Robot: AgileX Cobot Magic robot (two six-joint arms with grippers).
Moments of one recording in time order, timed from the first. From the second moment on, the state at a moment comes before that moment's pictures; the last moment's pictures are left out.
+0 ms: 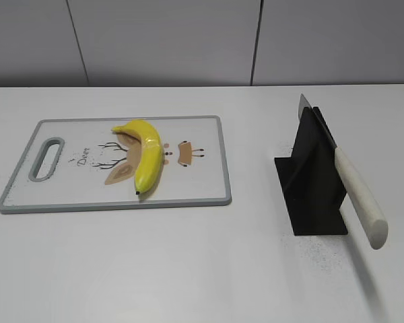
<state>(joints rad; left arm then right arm) -0.09 -0.01 -0.47 -0.09 1.08 0.12 0.11 -0.01 -0.51 0.11 1.05 -0.16</state>
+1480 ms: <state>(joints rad) -0.09 -0.01 -0.47 -0.09 1.08 0.12 0.11 0.00 -0.52 0.13 1.03 -0.16</state>
